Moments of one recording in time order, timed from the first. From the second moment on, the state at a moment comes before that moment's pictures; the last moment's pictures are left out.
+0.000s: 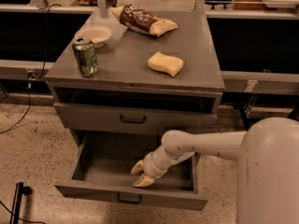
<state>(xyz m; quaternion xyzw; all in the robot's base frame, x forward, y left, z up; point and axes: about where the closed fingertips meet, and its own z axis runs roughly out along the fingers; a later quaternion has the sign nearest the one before) 0.490 0.046 0.427 -0.74 0.58 0.26 0.21</state>
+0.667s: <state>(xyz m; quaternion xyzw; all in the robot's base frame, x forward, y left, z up) 0.490 0.046 0.418 -0.74 0.58 0.27 0.20</state>
